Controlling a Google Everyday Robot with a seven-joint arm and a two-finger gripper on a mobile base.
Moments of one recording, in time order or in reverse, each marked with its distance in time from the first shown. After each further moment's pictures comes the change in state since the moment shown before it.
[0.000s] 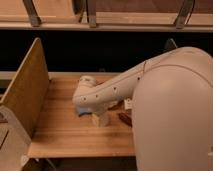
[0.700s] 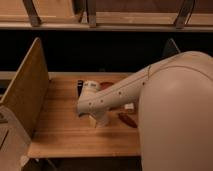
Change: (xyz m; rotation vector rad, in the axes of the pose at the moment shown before) arm -0.028 0.024 0.012 -0.087 -0.157 -0.043
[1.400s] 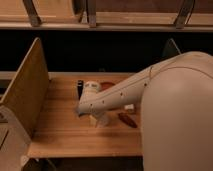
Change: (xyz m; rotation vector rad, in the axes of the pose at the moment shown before) arm 0.003 -0.006 0.007 0.016 -0.009 0.005
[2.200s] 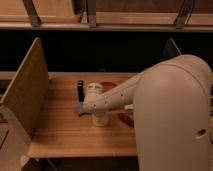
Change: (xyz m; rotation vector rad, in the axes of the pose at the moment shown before) arm -0.013 -0.006 0.033 -0.011 -0.037 0.024
